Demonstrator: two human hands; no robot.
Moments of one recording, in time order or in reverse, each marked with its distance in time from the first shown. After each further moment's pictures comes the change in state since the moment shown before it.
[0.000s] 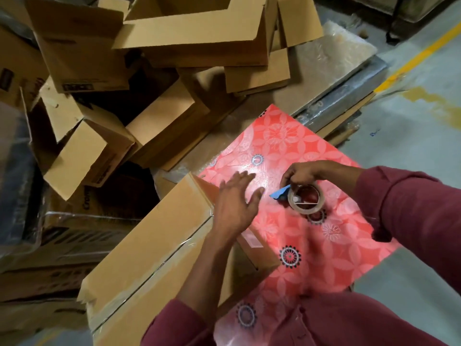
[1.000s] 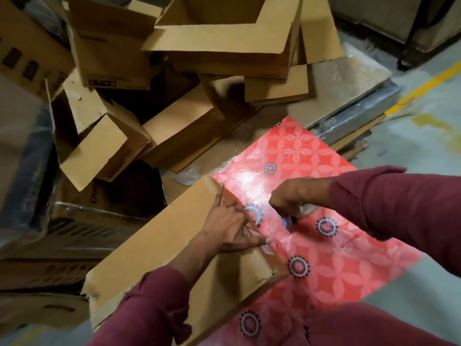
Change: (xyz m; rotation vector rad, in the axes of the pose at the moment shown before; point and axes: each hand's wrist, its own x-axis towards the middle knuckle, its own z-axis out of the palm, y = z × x) left_hand -0.023 -0.053 -0.036 0.738 -0.362 0.311; right_hand -0.012 -0.114 0.054 -1.088 -0.152 -0.021
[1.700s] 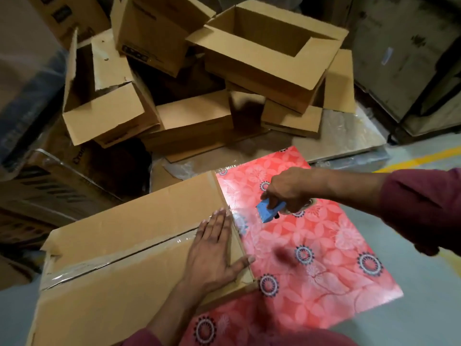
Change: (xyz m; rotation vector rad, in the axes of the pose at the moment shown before) left_hand -0.062 0.056 0.059 -0.497 0.250 -0.408; right_hand -0.110 -0.005 -0.095 -0.350 0.153 -0.171
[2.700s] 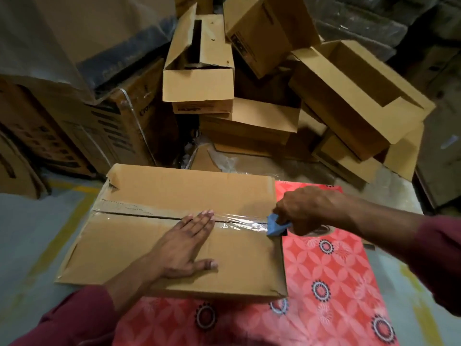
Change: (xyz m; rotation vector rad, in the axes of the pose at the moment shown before) left_hand -0.104 -0.157 0.023 -0.053 0.061 0.040; right_hand 0.032 -0.140 -0.114 -0.335 -0.116 0.005
